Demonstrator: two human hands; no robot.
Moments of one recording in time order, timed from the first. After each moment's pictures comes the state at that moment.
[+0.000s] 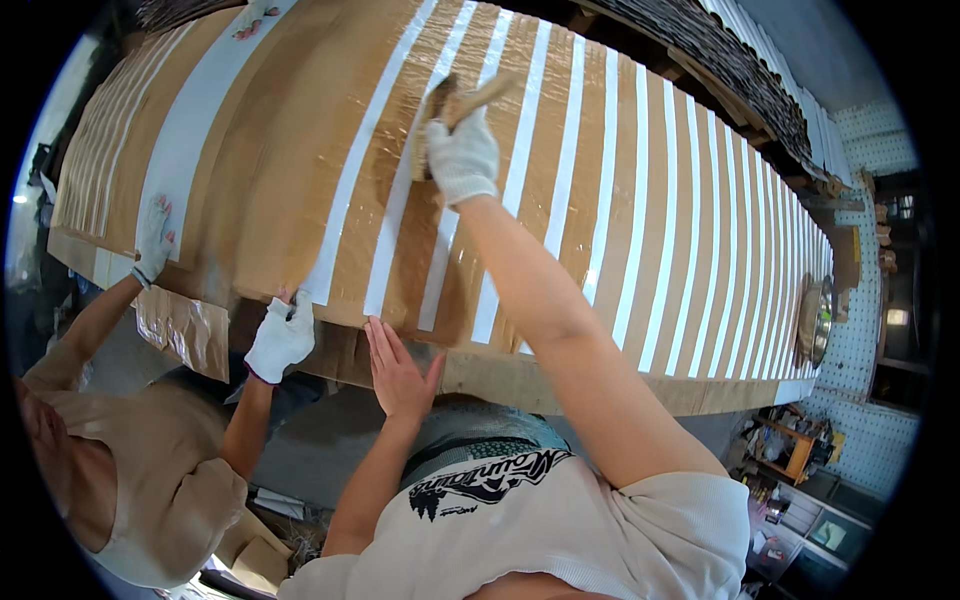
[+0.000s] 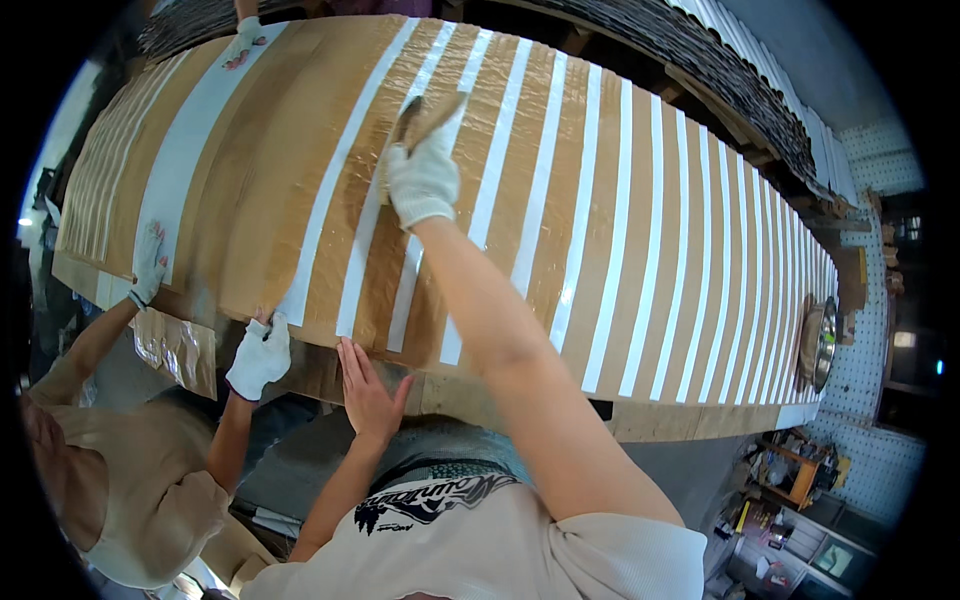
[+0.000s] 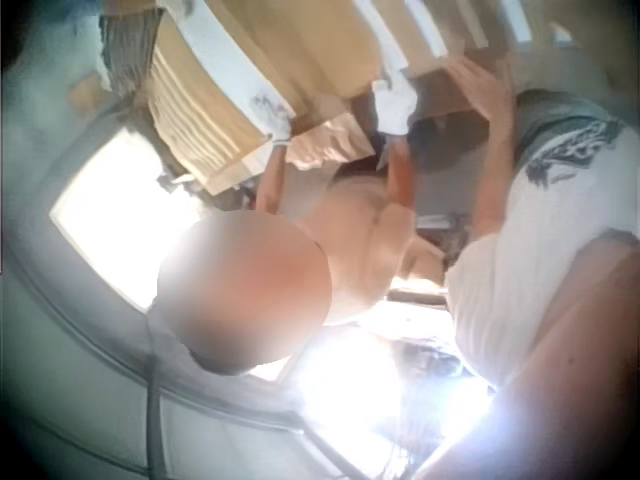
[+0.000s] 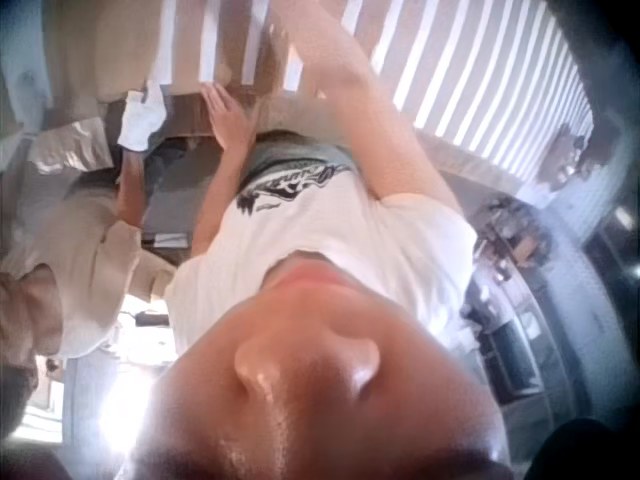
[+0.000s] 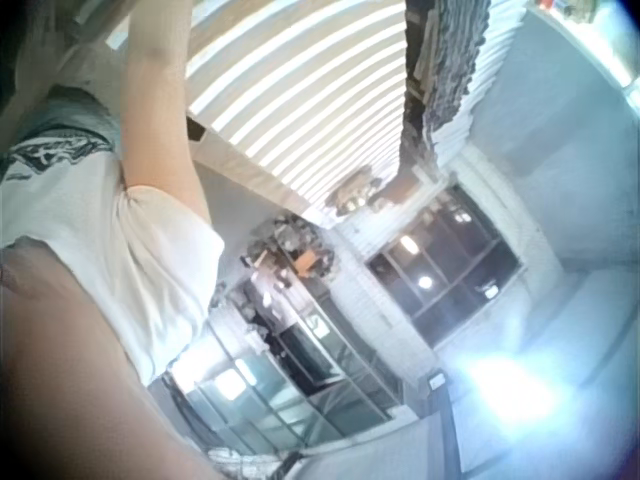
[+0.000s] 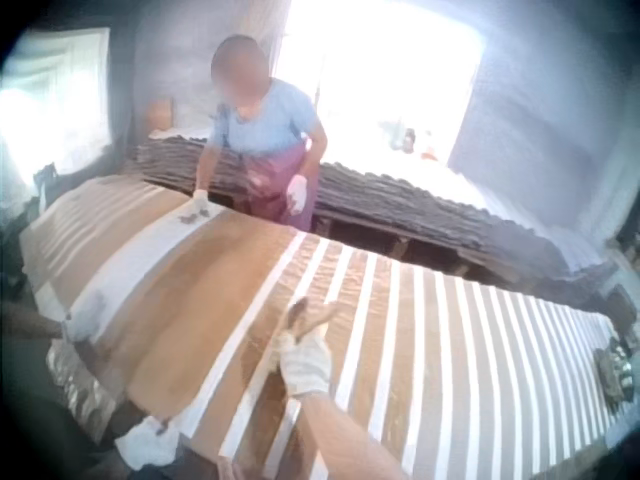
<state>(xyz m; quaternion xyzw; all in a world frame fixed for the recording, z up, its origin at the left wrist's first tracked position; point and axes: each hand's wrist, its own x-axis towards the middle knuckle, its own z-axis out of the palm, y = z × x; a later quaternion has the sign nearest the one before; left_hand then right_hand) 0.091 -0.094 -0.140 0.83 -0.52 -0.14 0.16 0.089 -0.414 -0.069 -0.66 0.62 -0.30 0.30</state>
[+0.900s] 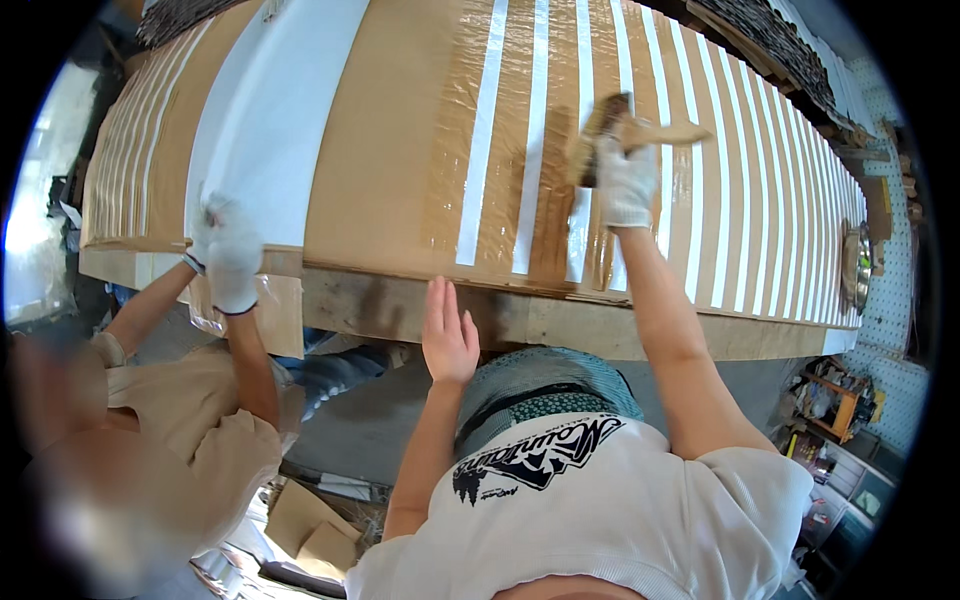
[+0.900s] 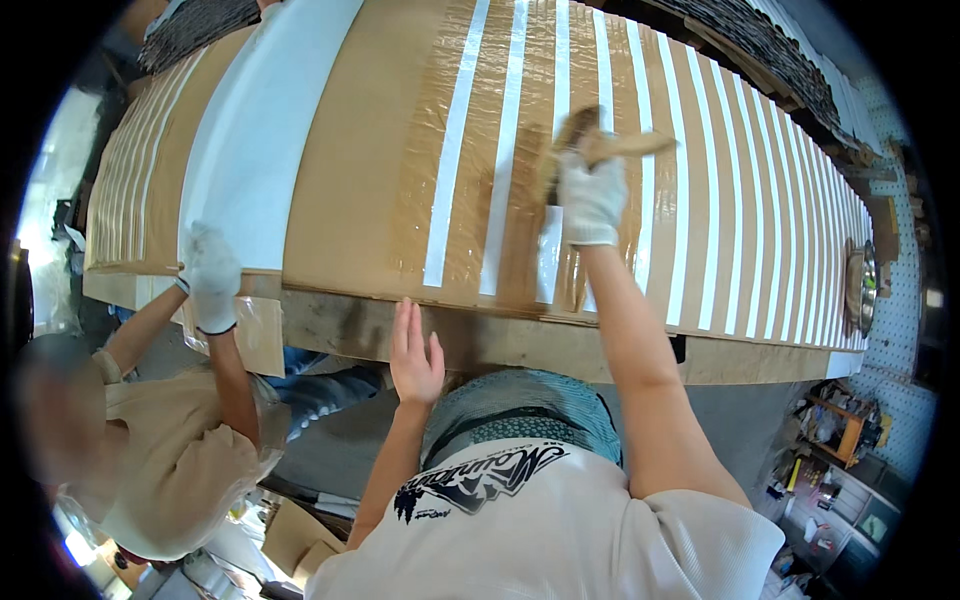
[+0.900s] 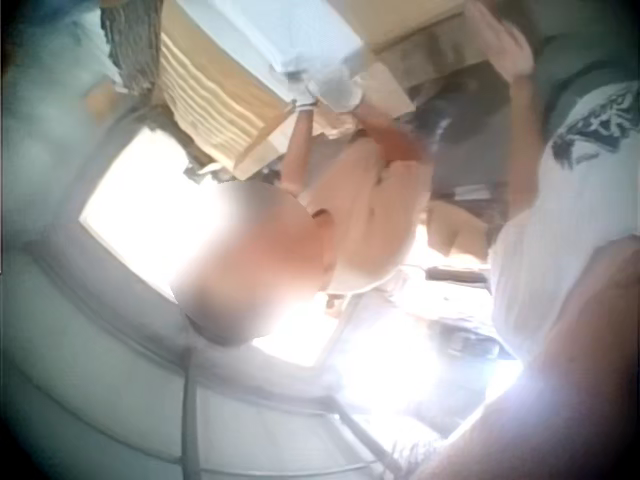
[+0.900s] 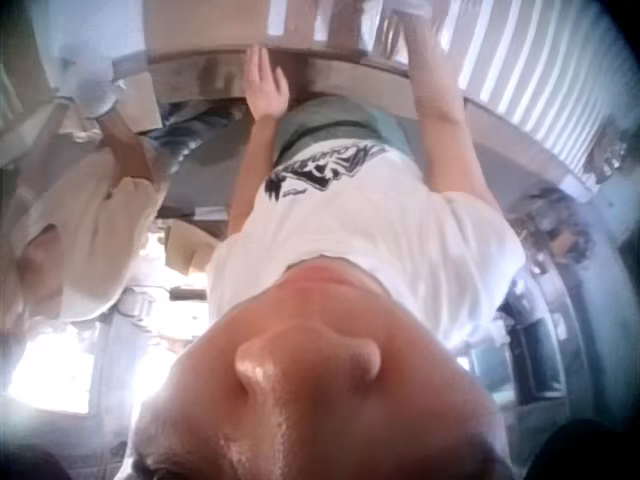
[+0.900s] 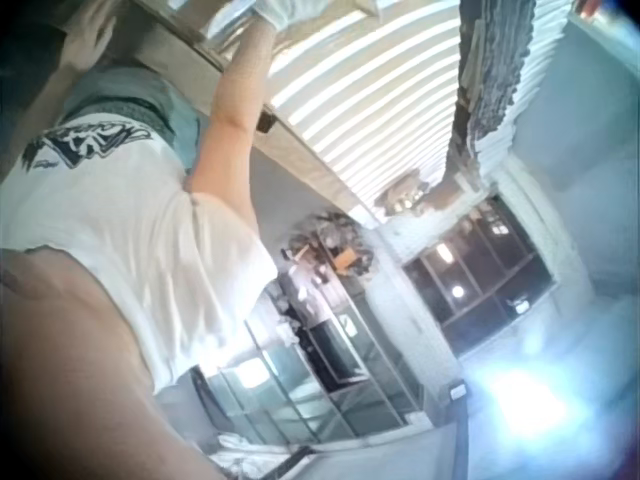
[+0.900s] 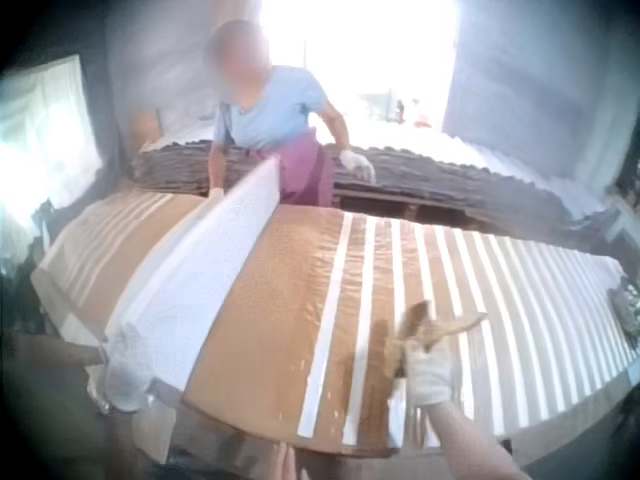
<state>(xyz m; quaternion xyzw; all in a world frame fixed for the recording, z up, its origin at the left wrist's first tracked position) 0.175 -0.048 -0.148 0.75 -0.57 -0.12 0.32 -0.001 -0.332 -0.080 -0.57 0.67 -0.40 0.27</state>
